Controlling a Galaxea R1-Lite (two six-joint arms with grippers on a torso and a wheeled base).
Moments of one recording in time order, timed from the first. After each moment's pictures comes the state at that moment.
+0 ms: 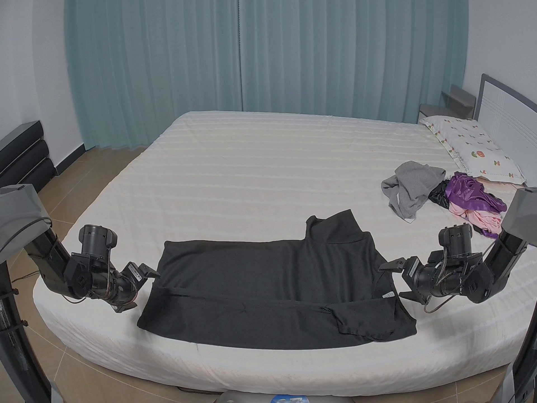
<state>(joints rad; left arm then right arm) 0.01 2.09 -0.68 -0.49 -0.17 -0.86 0.12 2.12 -0.60 -0.76 0.32 0.84</state>
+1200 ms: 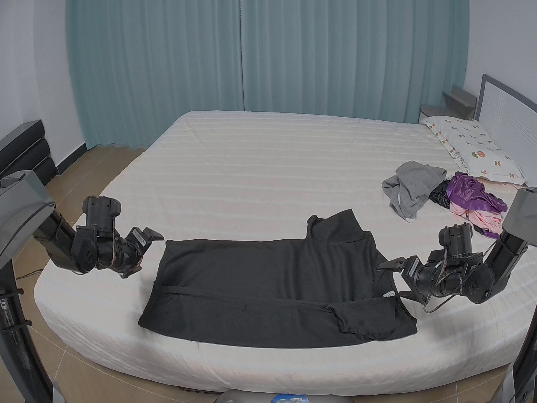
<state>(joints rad) 0.00 2.12 -0.91 -0.48 -0.17 -0.86 0.13 2.11 -0.59 -0.77 0.32 0.85</state>
